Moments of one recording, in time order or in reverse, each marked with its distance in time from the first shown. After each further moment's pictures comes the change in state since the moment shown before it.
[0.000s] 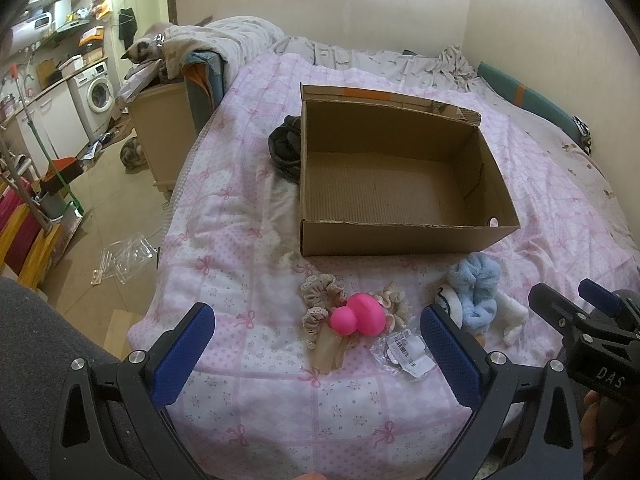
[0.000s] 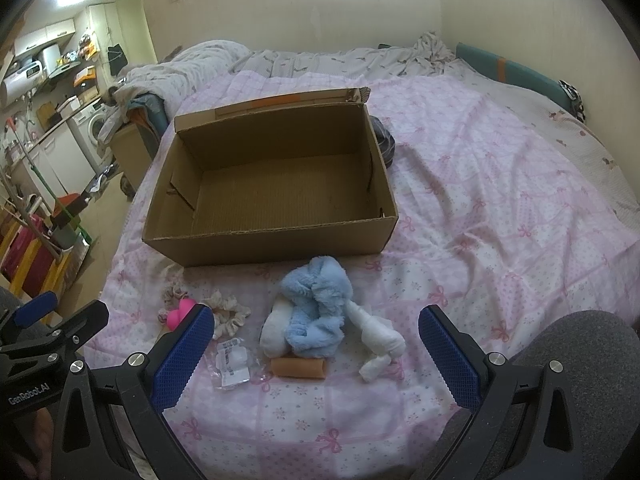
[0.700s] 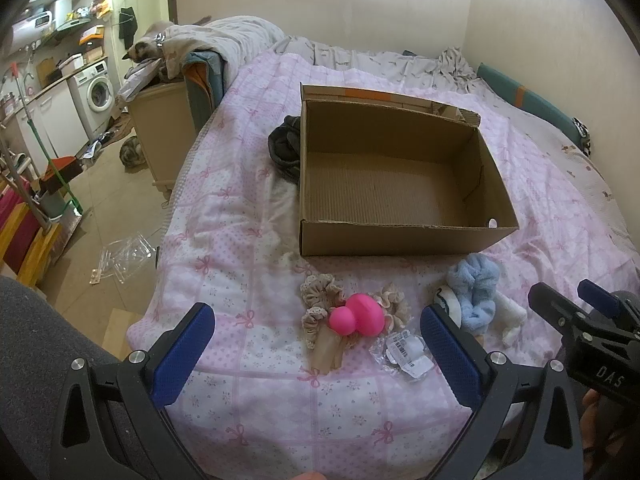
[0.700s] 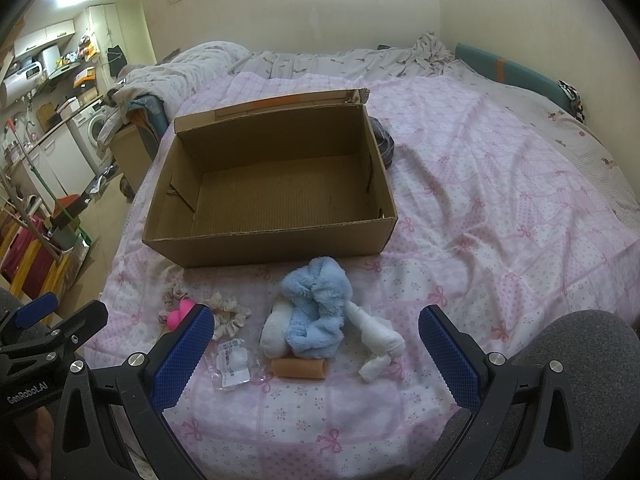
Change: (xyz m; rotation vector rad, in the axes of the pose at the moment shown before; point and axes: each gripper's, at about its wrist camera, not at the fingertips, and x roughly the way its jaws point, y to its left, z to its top) left arm 0.001 0.002 -0.001 -0.004 0.002 0.000; right arm -0.001 0.000 0.000 0.004 0.000 0.001
